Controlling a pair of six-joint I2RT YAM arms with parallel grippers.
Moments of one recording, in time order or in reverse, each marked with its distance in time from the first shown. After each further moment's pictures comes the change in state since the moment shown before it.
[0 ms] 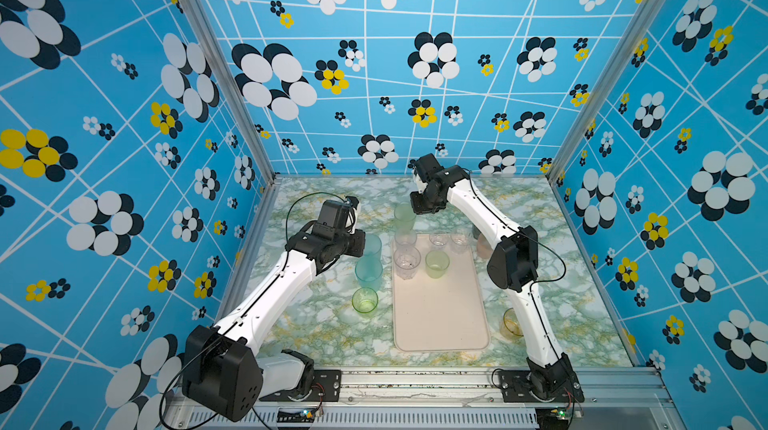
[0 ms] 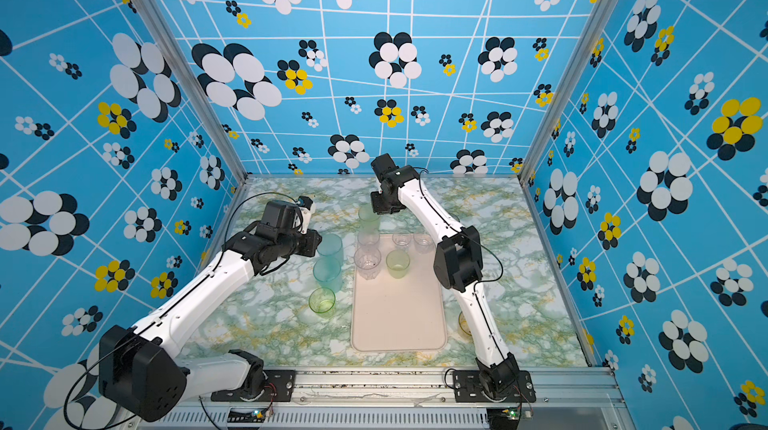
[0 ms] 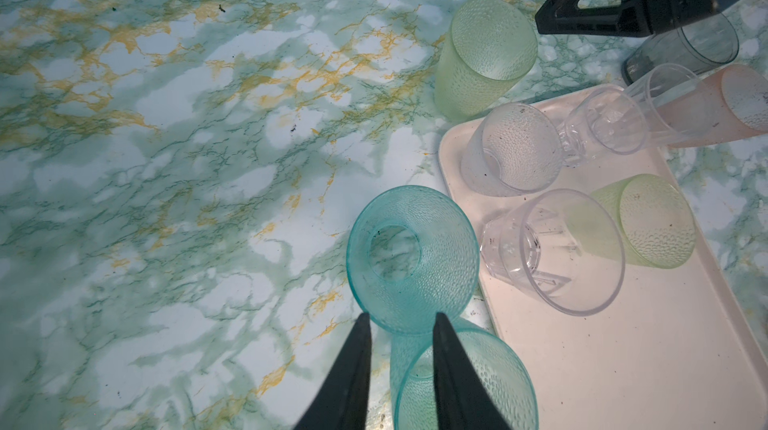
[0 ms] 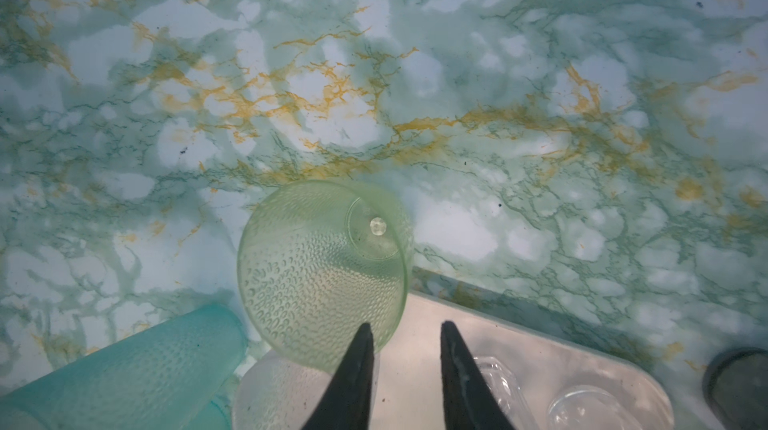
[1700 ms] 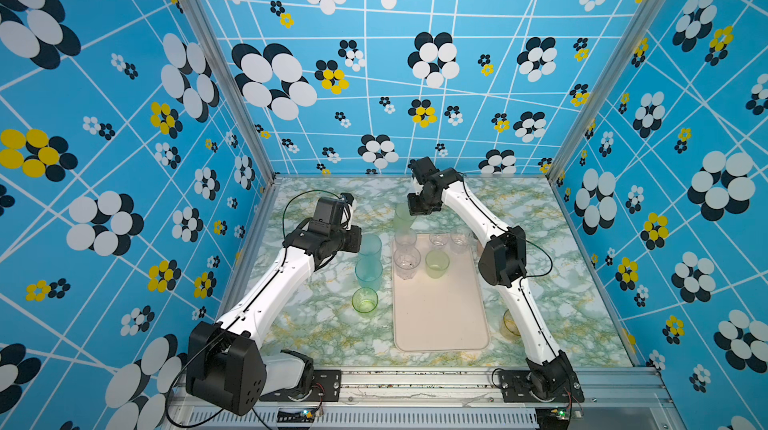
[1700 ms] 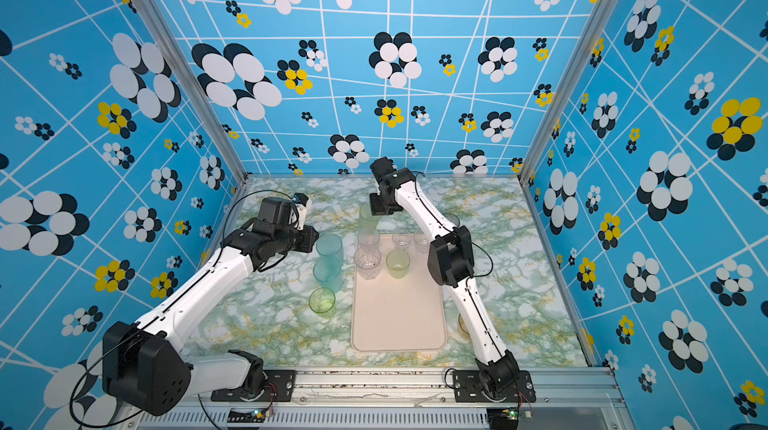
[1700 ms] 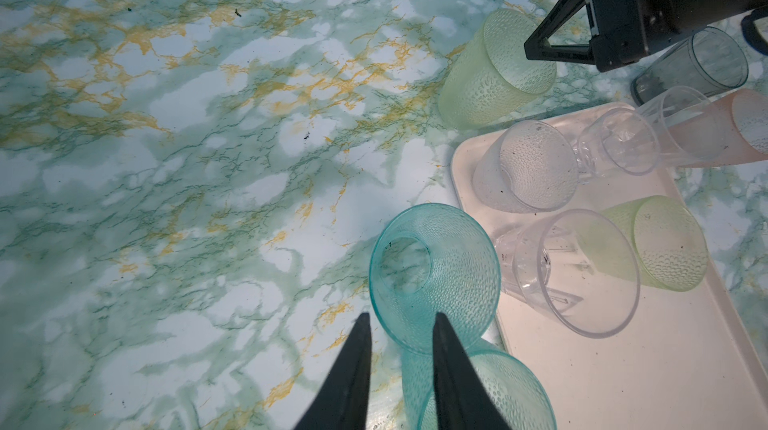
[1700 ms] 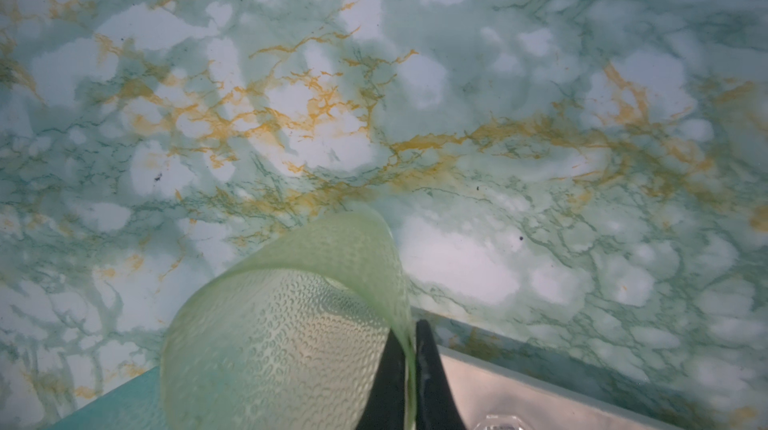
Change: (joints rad) left arm 0.053 0.023 0.007 0.023 0.026 0.004; right arm -0.011 0.117 0.093 0.024 -0.024 0.035
